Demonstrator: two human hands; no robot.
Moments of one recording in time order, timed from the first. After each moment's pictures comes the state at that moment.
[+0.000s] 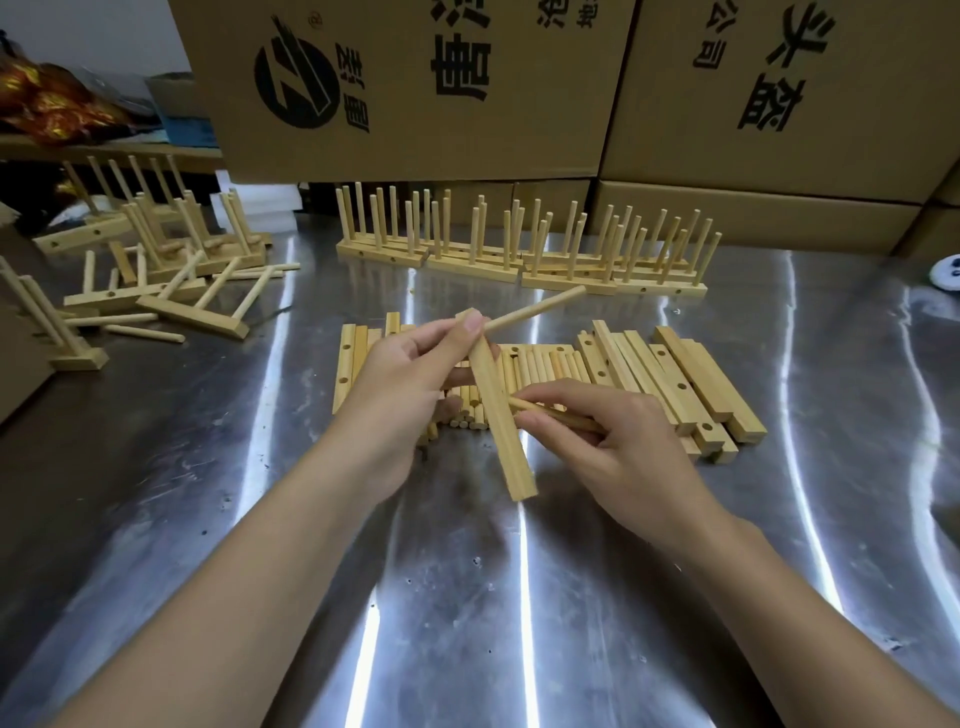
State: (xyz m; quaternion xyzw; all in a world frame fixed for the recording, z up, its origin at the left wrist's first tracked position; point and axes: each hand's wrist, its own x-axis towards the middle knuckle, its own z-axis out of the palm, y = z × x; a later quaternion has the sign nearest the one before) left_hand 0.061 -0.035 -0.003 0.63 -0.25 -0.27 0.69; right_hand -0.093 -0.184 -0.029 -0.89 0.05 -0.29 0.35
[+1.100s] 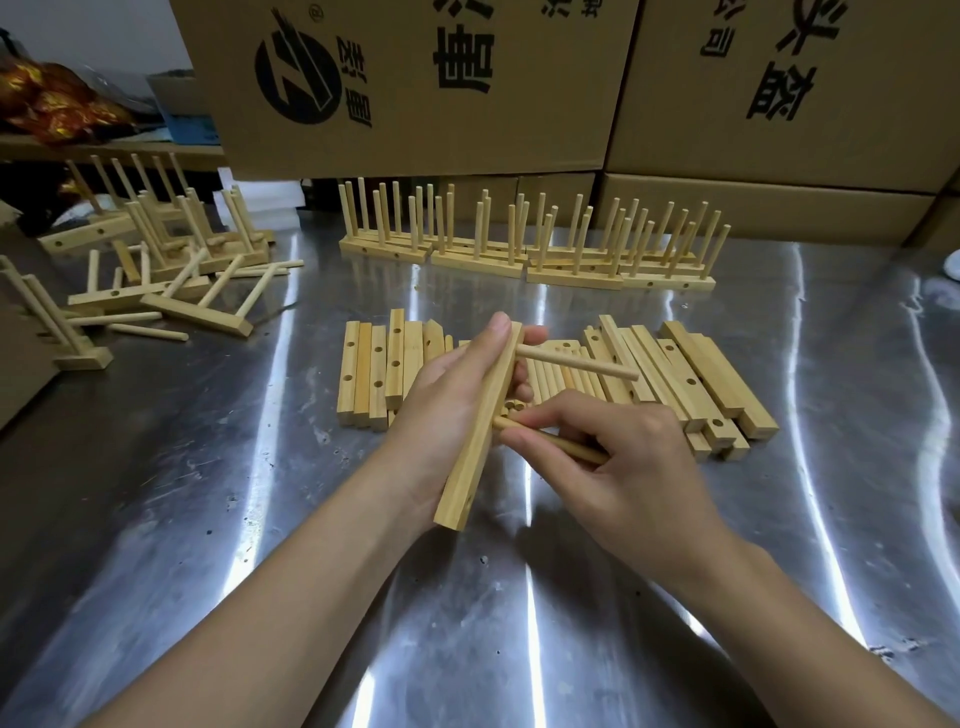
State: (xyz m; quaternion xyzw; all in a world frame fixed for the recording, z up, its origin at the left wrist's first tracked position) left_hand 0.039 -0.048 -0.014 0.48 -0.25 -0.39 0.74; right_hand -0.102 -0.155 -0.020 -0.89 -0.01 -0.37 0.26
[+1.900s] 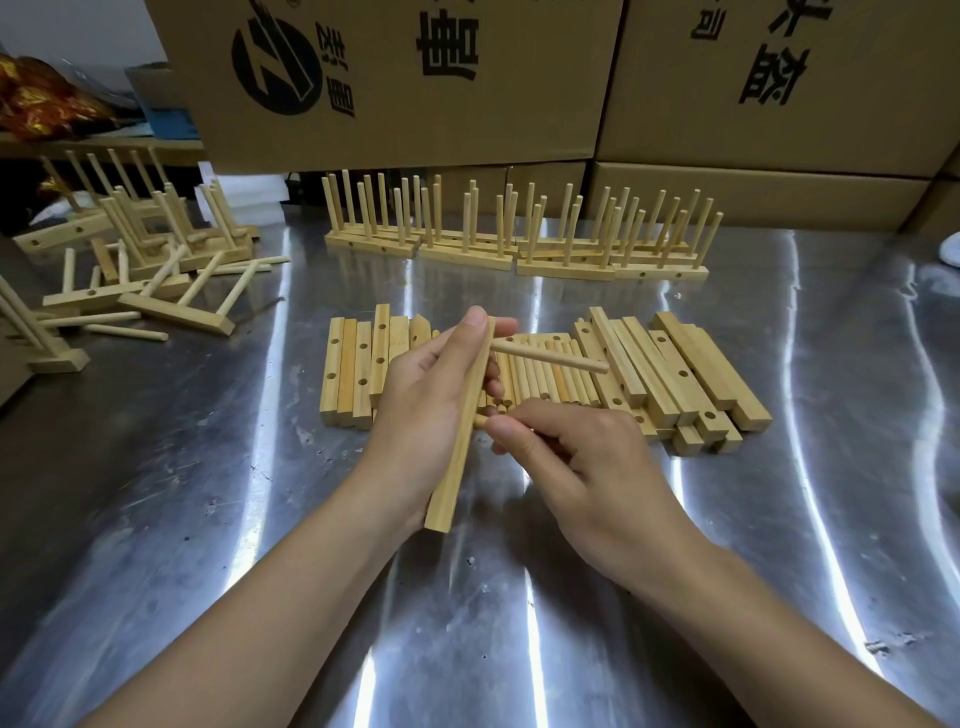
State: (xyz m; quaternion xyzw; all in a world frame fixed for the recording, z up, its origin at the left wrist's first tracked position) left_hand 0.029 -0.046 -0.008 0.57 -0.26 -0.25 0.74; right_hand -0.098 -0.143 -0.022 -0.89 0.08 -0.30 0.33
